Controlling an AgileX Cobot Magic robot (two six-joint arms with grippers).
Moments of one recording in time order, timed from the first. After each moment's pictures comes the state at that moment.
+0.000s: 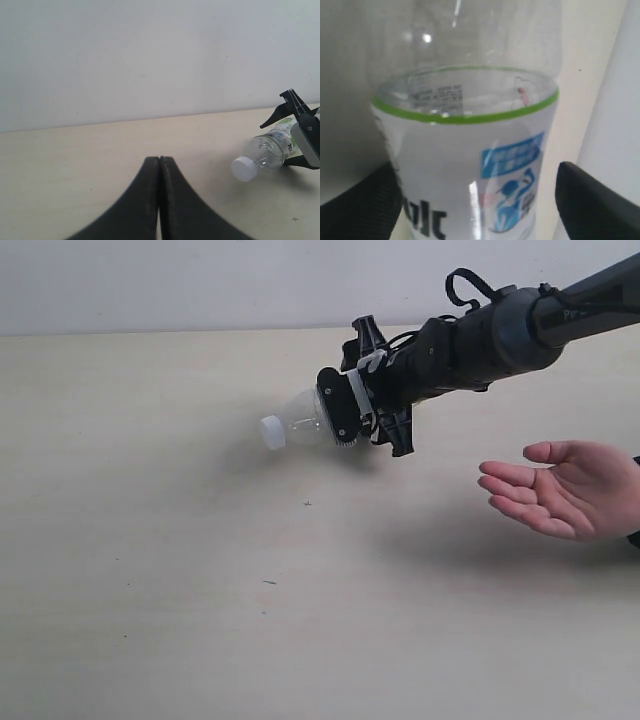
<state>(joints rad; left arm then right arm) -0.32 0.53 0.00 -0.11 -0.37 0.10 0.56 2.23 -1.37 0.34 0.04 -1.87</state>
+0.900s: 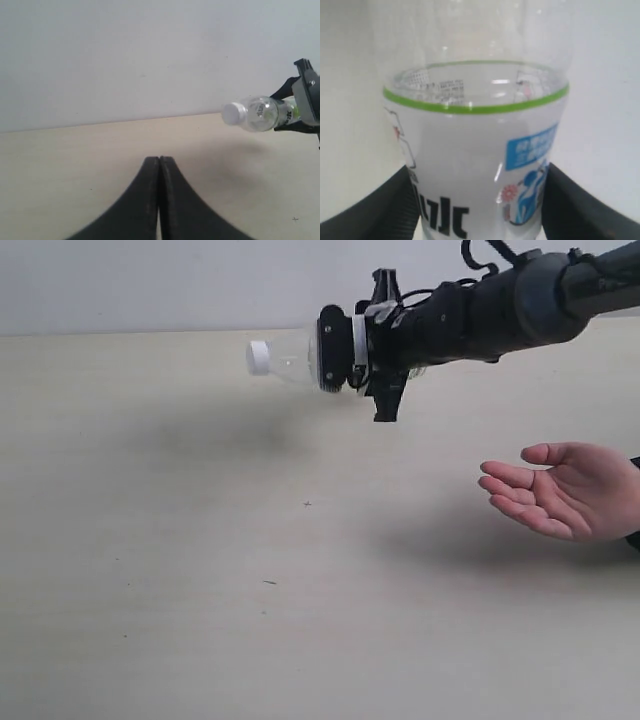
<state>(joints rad) -0.32 0.53 0.00 -0.11 -0.37 0.10 0.56 2.13 -1.37 0.35 0.00 -1.58</state>
